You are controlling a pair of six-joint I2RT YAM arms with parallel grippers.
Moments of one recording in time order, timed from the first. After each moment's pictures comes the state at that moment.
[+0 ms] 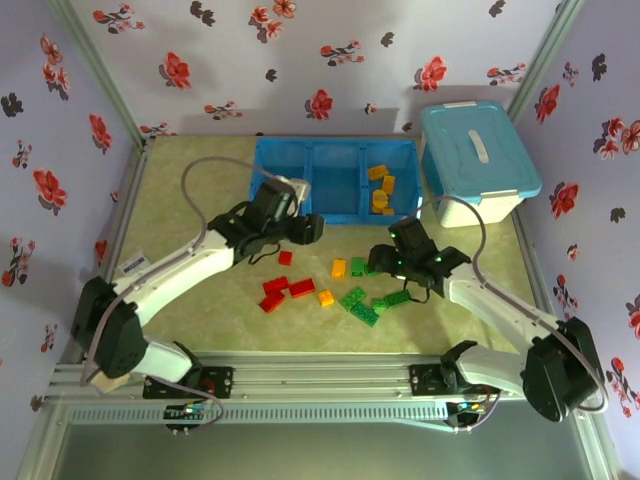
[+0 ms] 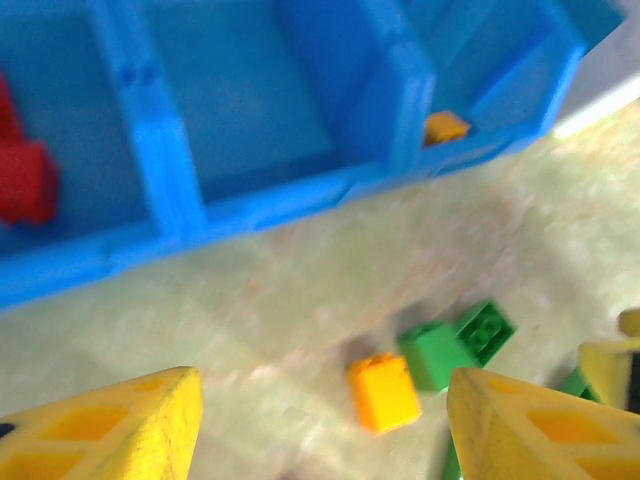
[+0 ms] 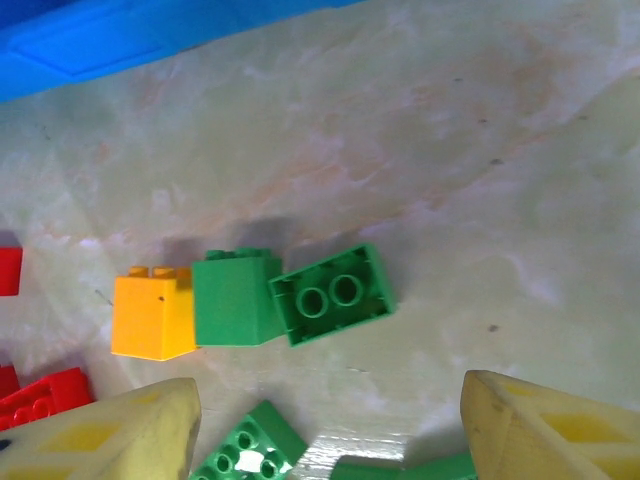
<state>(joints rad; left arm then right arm) -0.76 1.41 1.11 -0.42 -0.04 -0.40 0.58 1.17 0.74 -0.55 0.05 0.69</state>
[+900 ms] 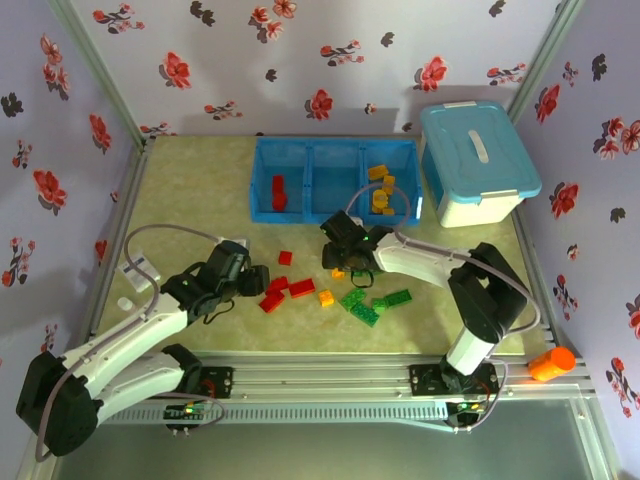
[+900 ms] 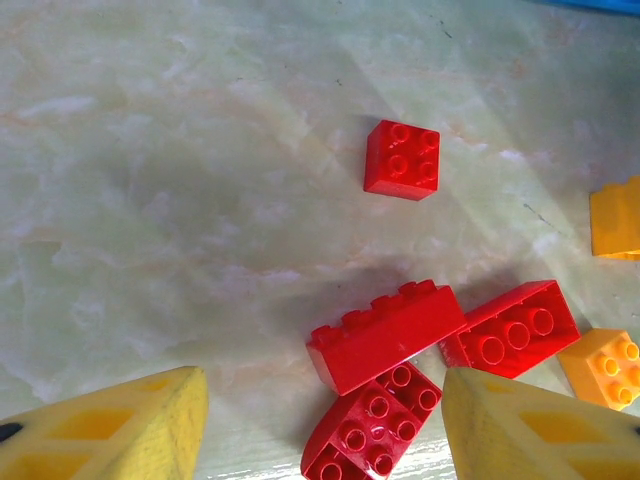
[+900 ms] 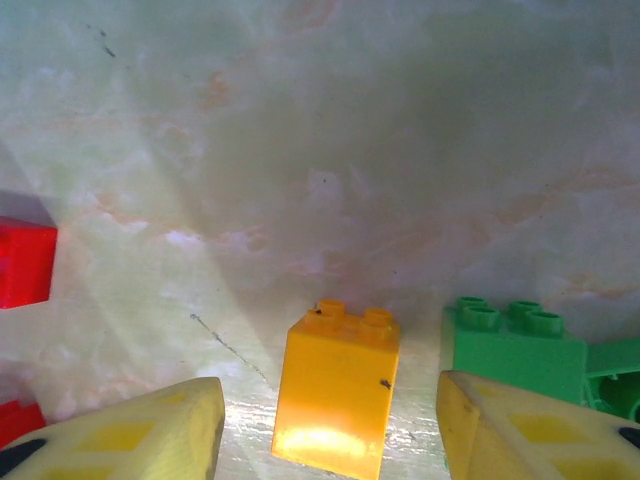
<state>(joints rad) -0.69 0.96 0.59 -0.52 -0.15 -0.60 0.82 1.69 1.07 -0.51 0.13 0.78</state>
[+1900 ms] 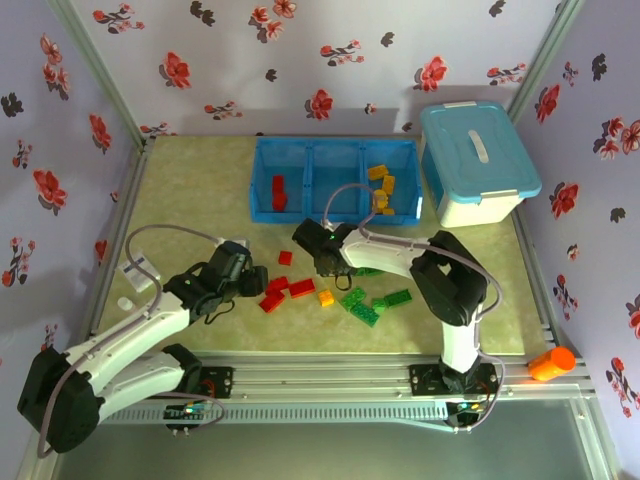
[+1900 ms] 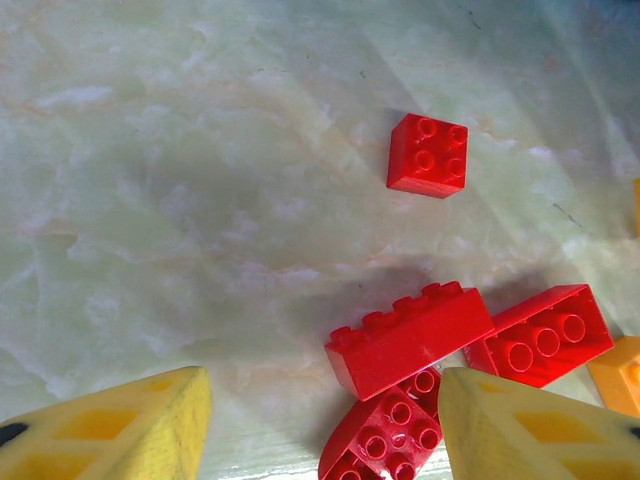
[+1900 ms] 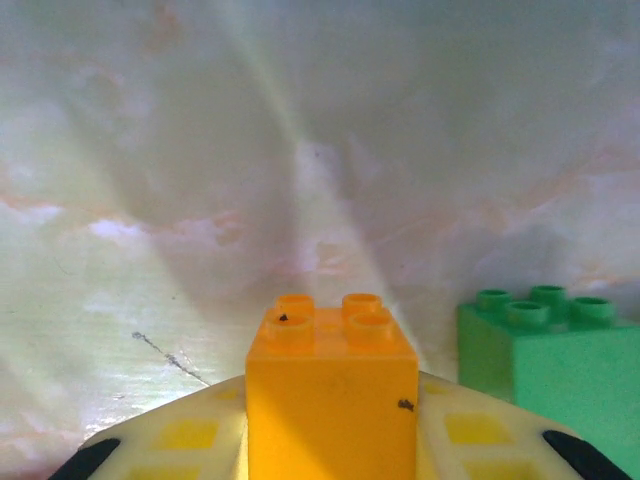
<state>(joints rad) -0.69 0.98 0.58 -0.51 -0.18 -0.61 0.92 1.88 1.27 -0.73 0.32 0.82</state>
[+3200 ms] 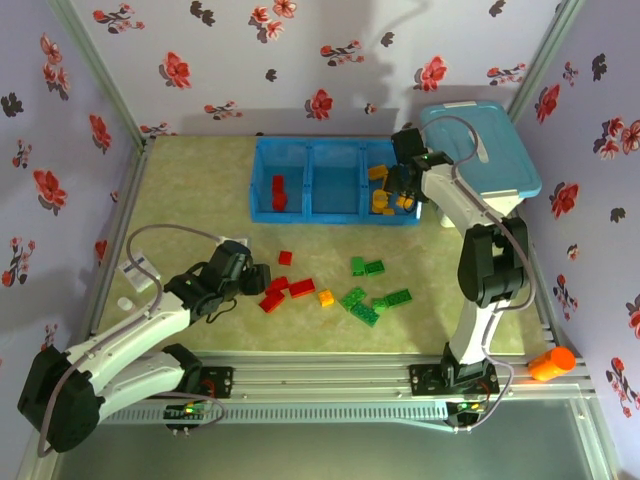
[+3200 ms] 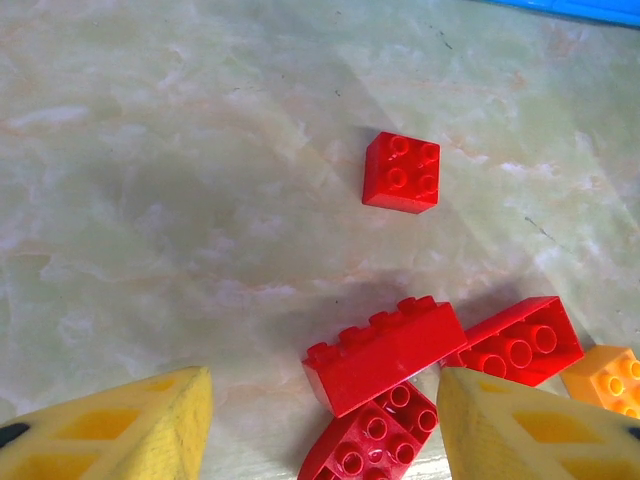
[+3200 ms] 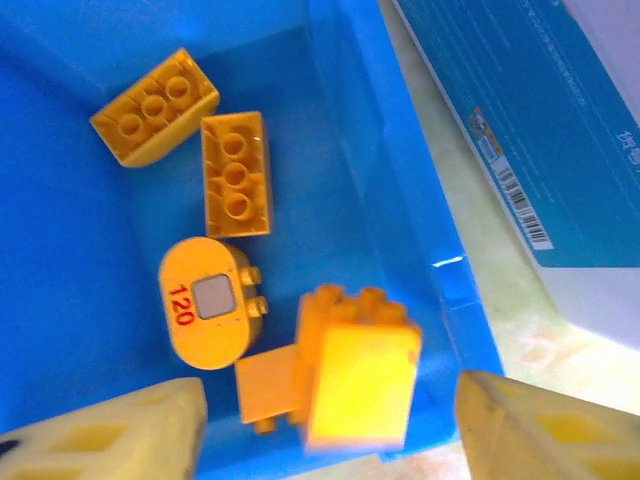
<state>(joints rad) -0.69 0.98 0.57 -0.47 -0.16 -0.61 0.30 1.85 1.57 -0.79 0.21 0.53</state>
